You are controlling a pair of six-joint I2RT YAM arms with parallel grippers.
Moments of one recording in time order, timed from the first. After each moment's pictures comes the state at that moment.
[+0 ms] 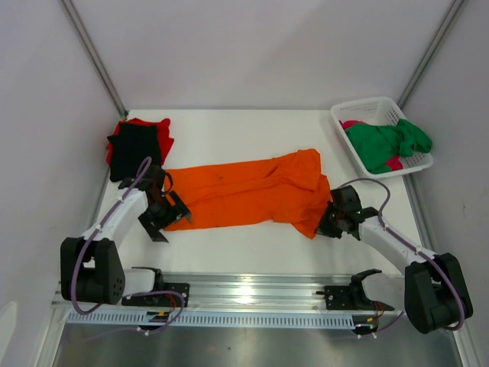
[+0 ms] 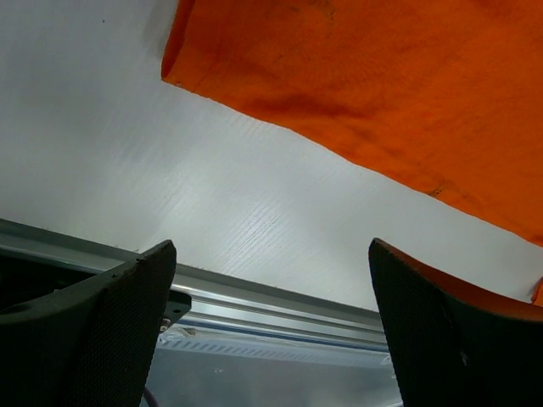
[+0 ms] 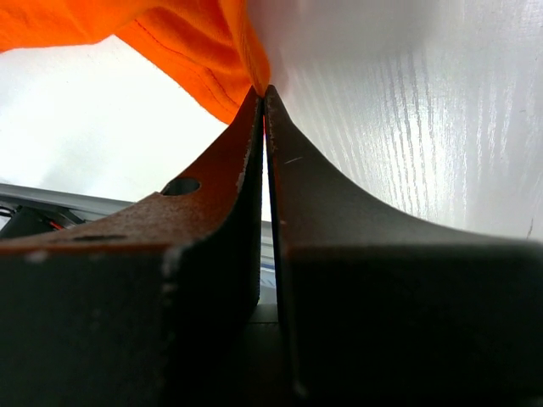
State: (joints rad) left arm -0.07 1.28 0.82 -1.00 0.09 -0.76; right arm 0.32 1.15 0.53 -0.44 -0.08 0.74
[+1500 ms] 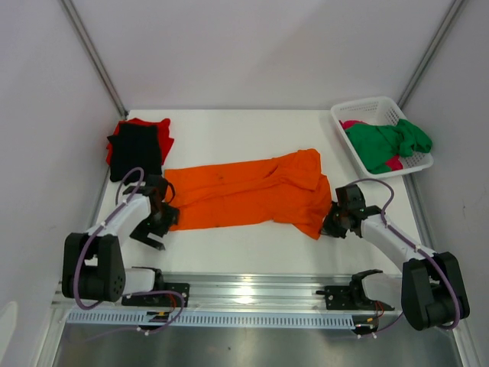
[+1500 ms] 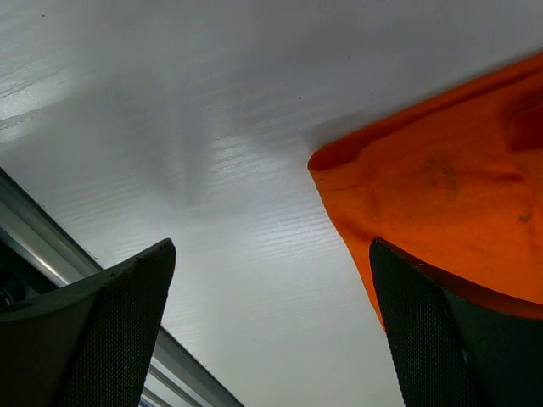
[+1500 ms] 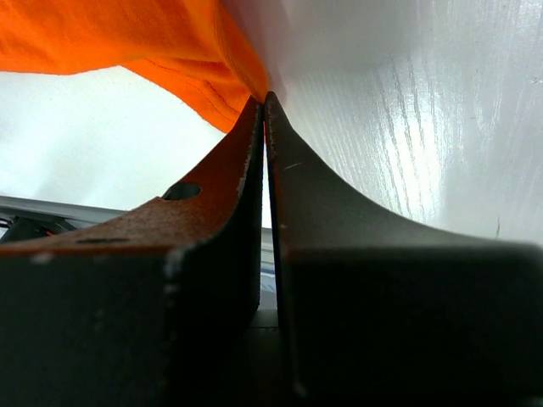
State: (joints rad) left arm -0.07 1.27 0.71 -0.96 -0.19 -1.32; right arm 0.24 1.17 0.54 -0.47 -0.10 0.69
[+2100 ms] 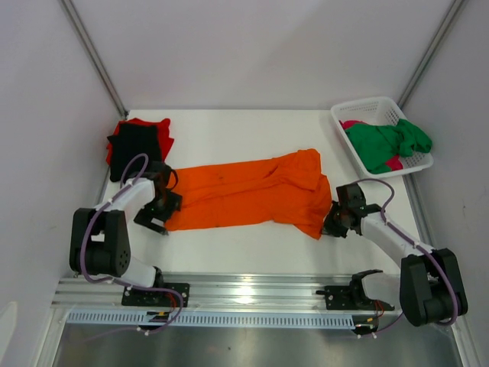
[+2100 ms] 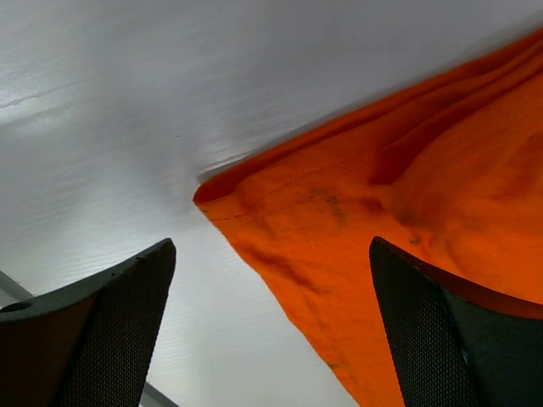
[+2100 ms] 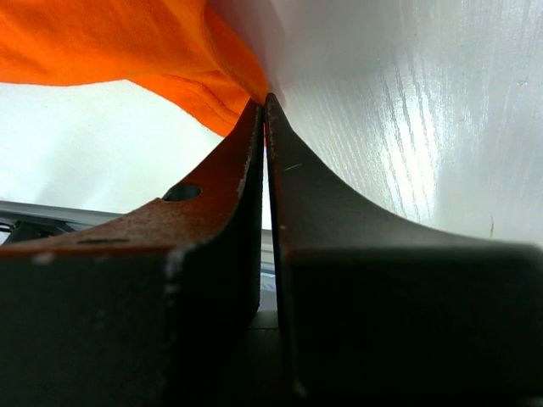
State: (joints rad) left arm -0.07 1.48 0.85 -0.89 -0.20 -1.32; right arm 0.23 1.18 0.55 -0.48 -0.10 0.68
